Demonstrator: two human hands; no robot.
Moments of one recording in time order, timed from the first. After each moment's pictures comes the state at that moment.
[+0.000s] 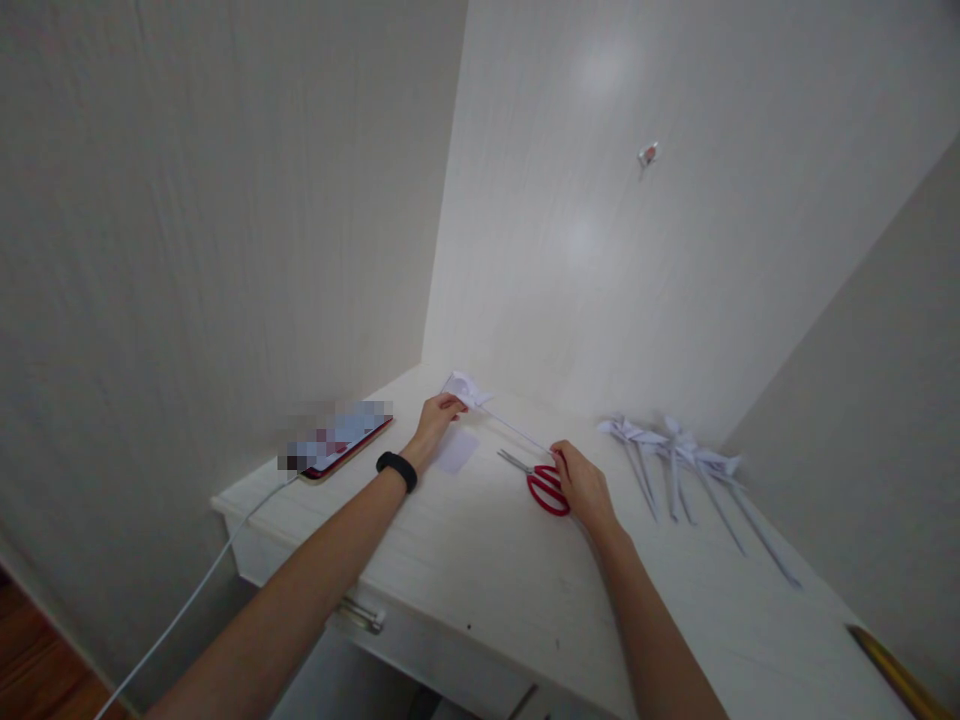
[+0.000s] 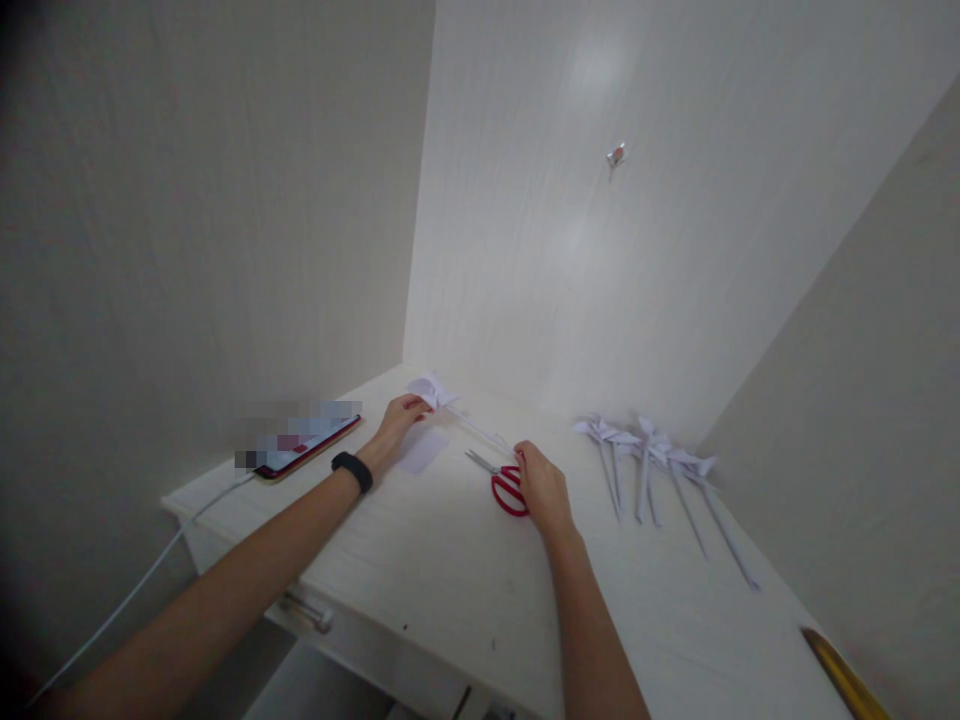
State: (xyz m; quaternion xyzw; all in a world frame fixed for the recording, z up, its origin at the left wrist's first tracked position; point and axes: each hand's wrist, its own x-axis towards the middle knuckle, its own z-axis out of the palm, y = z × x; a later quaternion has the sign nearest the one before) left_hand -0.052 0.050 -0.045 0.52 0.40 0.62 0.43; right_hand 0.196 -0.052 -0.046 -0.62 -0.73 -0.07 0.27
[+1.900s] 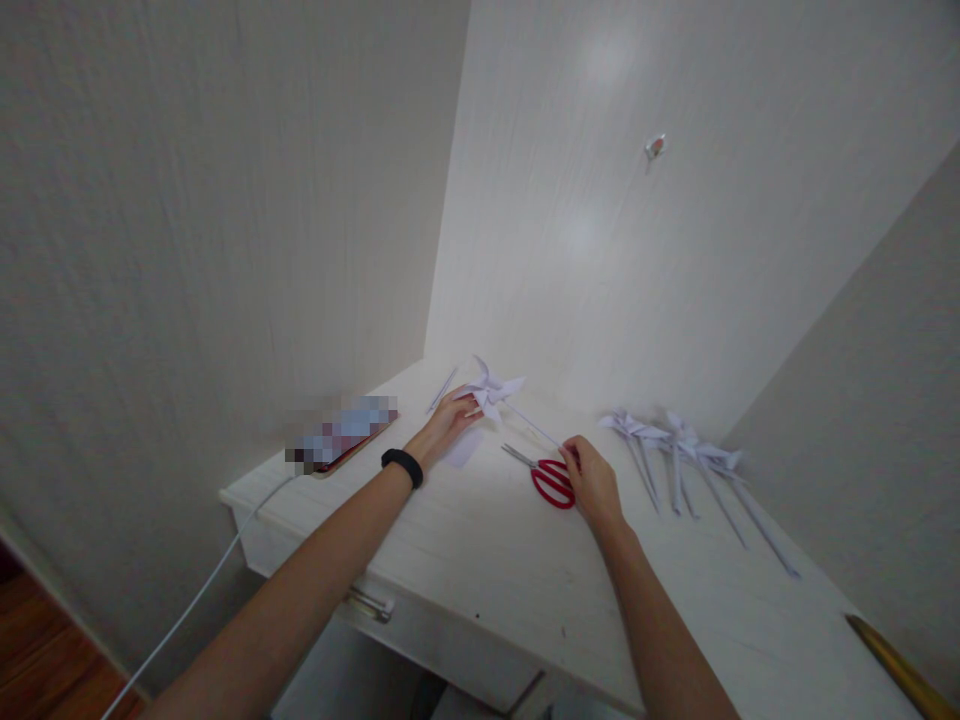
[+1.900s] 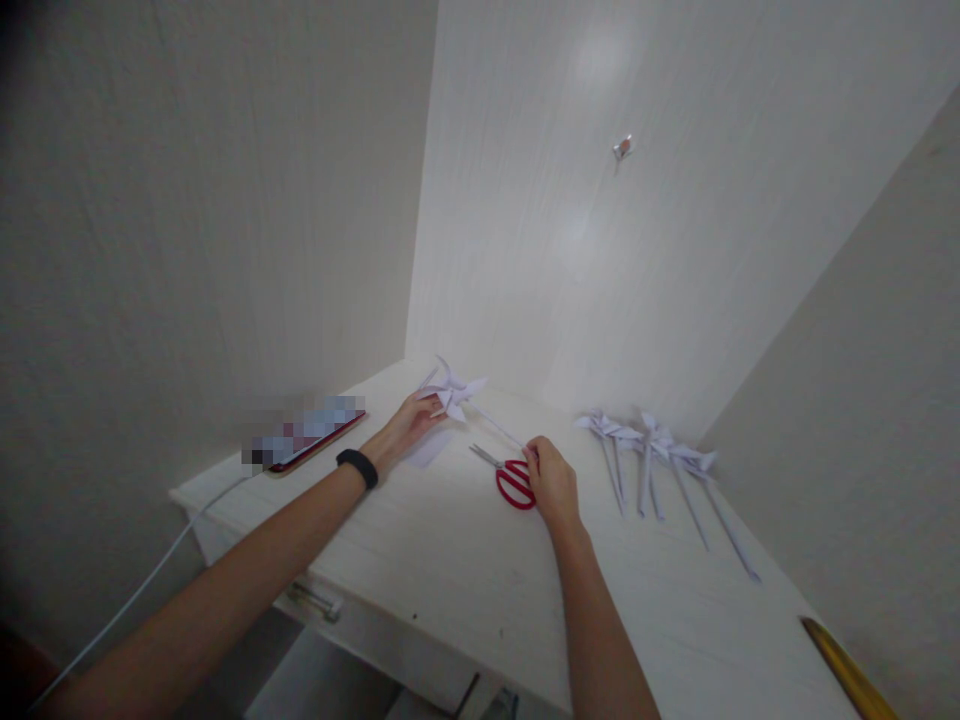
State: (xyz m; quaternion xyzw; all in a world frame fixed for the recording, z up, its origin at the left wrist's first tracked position) left_hand -0.042 0.041 -0.042 0.44 0.14 0.58 0.67; right_hand 0.203 -0.050 -0.054 -0.62 -0.70 -0.06 0.35
